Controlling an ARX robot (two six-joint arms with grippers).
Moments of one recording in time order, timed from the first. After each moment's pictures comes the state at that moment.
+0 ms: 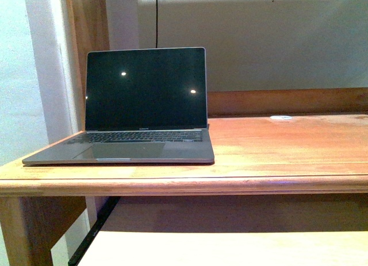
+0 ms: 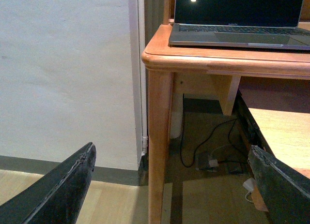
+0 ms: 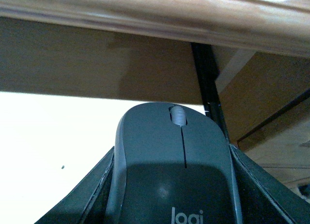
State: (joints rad) left arm -0.01 0.01 0.01 0.00 0.00 0.01; right arm 0.03 1.30 0.47 0.44 0.09 -0.19
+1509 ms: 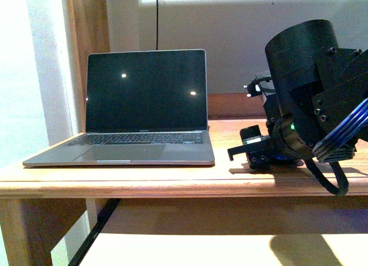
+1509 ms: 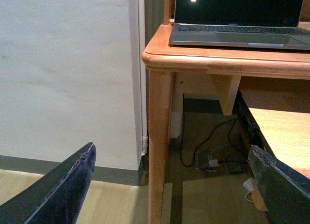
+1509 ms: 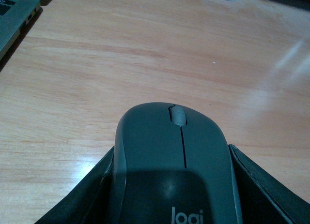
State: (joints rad) left arm -0.01 0.01 0.01 0.00 0.00 0.01; right arm 0.49 1.81 1.25 0.23 0.54 -0.07
